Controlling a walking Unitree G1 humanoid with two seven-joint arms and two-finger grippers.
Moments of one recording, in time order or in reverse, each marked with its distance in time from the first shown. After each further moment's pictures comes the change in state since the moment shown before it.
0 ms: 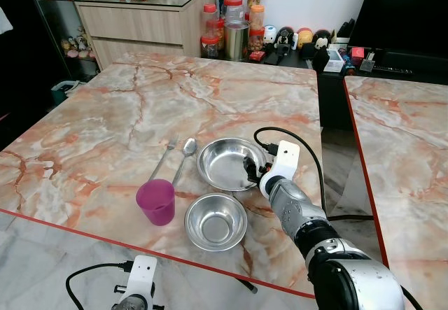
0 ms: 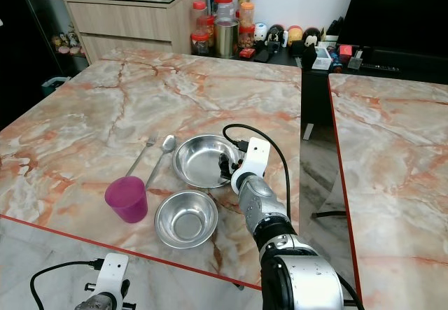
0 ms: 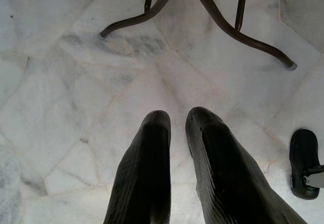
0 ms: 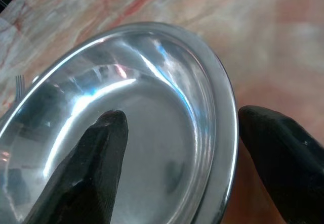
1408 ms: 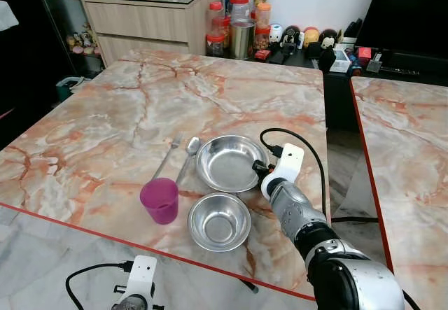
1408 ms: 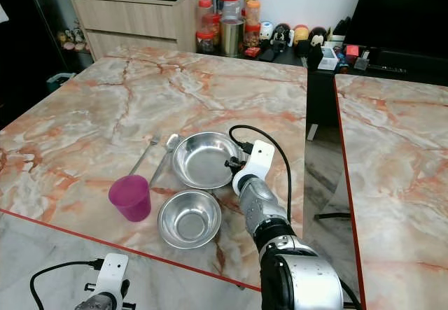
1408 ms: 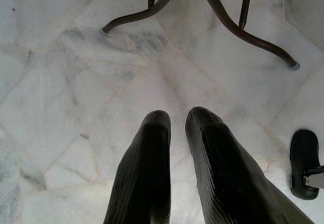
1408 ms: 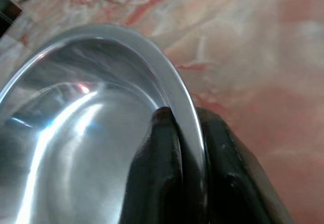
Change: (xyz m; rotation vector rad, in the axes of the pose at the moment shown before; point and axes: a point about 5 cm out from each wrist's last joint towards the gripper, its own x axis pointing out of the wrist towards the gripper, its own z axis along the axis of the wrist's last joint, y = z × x) left arm 0.000 0.000 0.000 -0.001 0.000 0.004; right arm 0.000 -0.003 0.003 0.074 -0.045 -0.009
